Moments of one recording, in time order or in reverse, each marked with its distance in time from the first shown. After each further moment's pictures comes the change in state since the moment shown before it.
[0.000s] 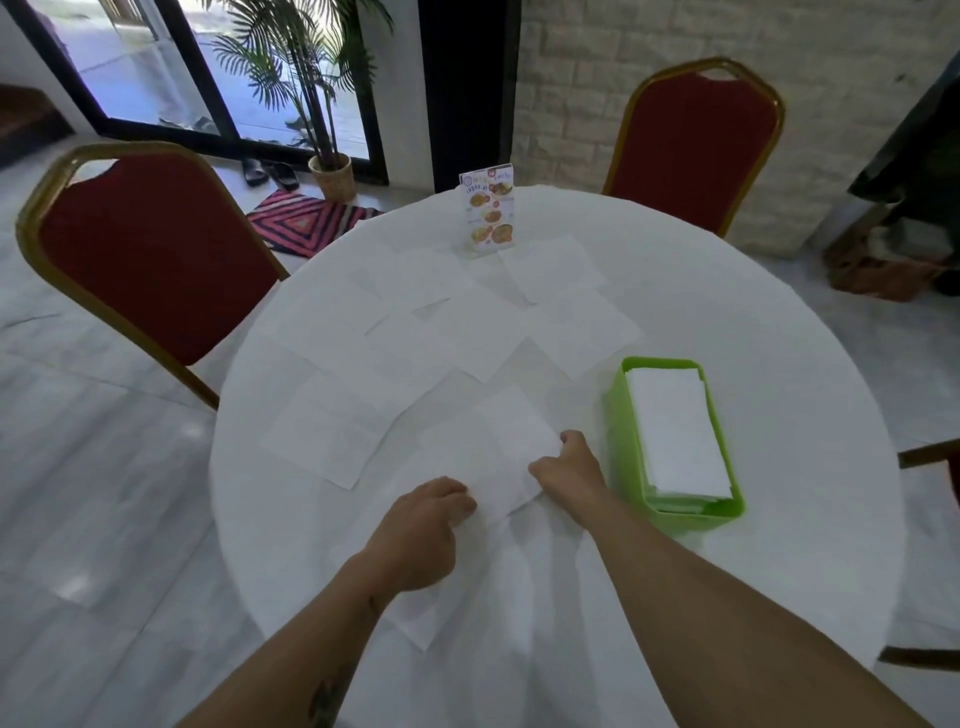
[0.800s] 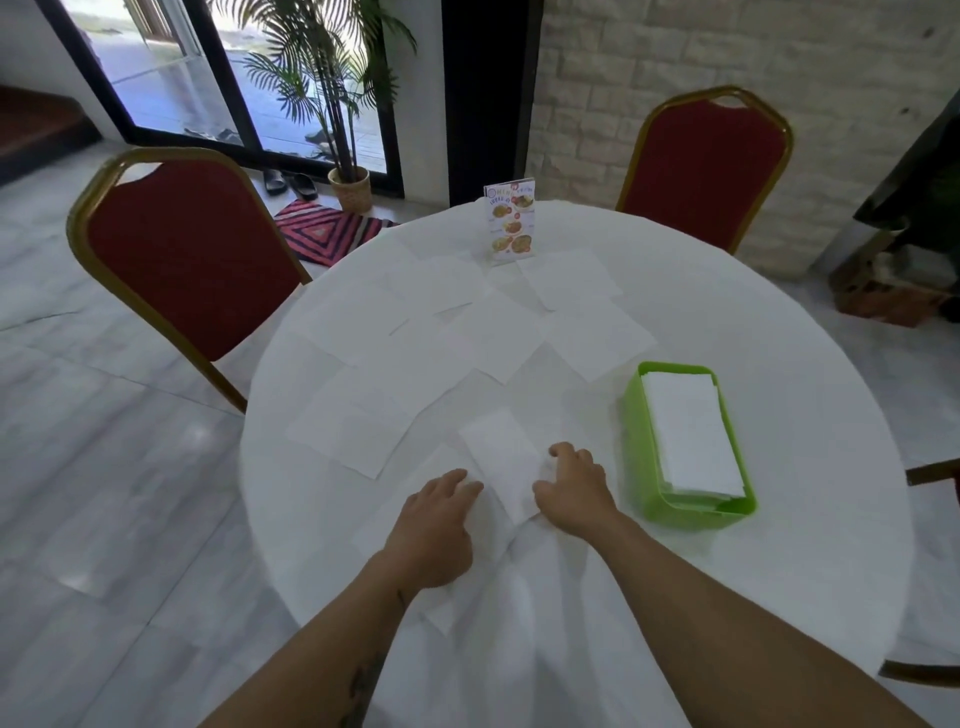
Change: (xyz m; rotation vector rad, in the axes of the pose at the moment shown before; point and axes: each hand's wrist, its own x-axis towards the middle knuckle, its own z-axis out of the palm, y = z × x) left_hand -0.018 0.005 -0.001 0.049 -0.063 -0.173; right_hand -0.025 0.012 0.017 -0.499 -0.024 -0.208
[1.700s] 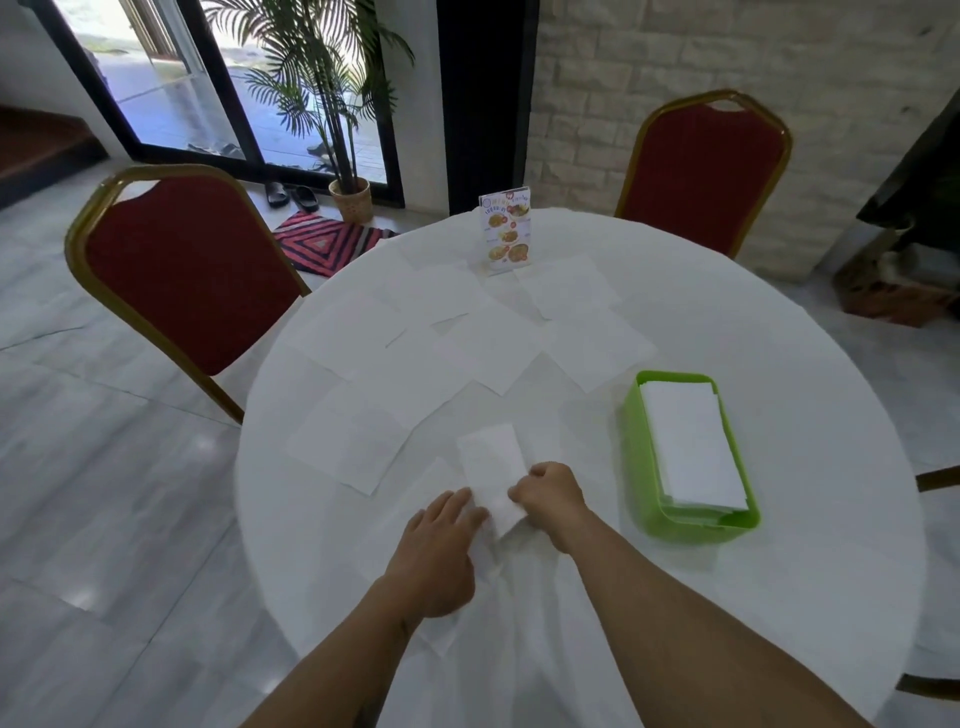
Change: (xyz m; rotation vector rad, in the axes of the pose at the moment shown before) left_hand 0.000 0.007 0.009 0.123 -0.039 0.046; right_hand 0.010 -0.025 0.014 0.546 0.004 0.226
